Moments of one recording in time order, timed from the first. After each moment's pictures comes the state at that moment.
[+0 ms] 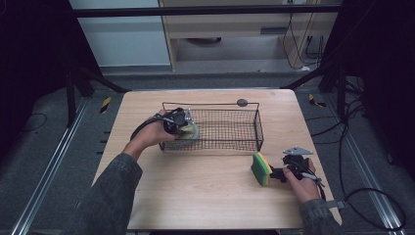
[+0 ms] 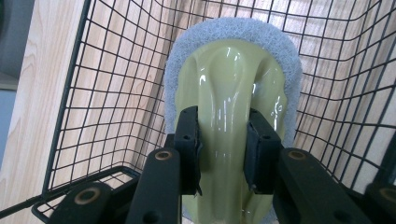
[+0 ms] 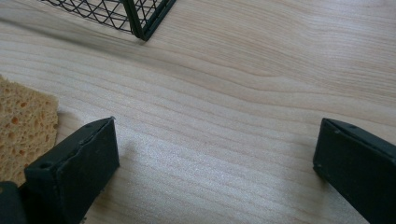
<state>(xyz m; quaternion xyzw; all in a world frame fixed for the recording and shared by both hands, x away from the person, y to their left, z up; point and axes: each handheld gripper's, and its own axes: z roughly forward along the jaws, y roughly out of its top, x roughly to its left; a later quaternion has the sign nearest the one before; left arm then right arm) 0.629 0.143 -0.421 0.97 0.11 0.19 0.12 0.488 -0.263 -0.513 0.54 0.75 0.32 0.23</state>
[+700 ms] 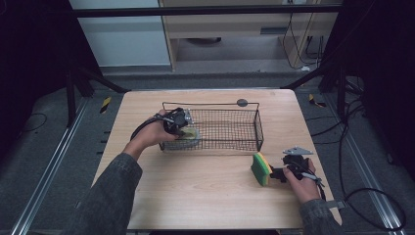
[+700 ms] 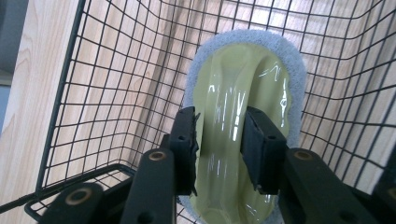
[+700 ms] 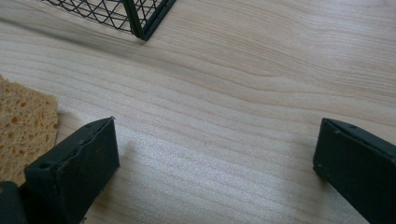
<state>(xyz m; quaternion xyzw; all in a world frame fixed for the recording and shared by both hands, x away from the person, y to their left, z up) 0.630 0.142 -0.421 0.97 0.11 0.19 0.12 0.488 -0.263 -0.513 0.54 0.75 0.32 0.23</state>
